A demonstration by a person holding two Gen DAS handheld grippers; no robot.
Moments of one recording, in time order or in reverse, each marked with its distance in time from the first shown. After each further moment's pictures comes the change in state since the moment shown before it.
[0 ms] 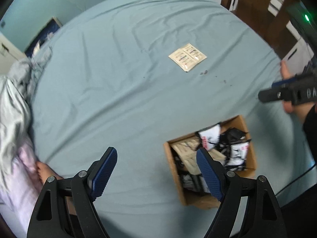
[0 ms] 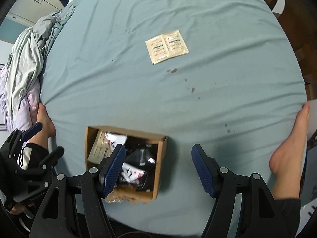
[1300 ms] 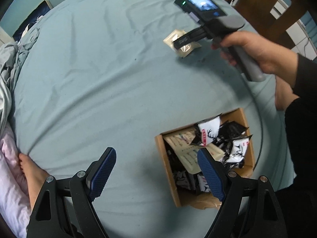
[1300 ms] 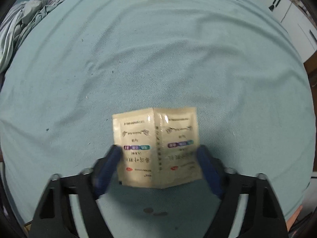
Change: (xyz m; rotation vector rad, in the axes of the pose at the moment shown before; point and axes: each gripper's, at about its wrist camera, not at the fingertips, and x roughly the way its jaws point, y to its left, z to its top) left arm 0.040 0.013 -0.003 -0.065 0.107 -0.159; right arm 0.177 0.028 0.149 -0.256 -0.109 -0.181
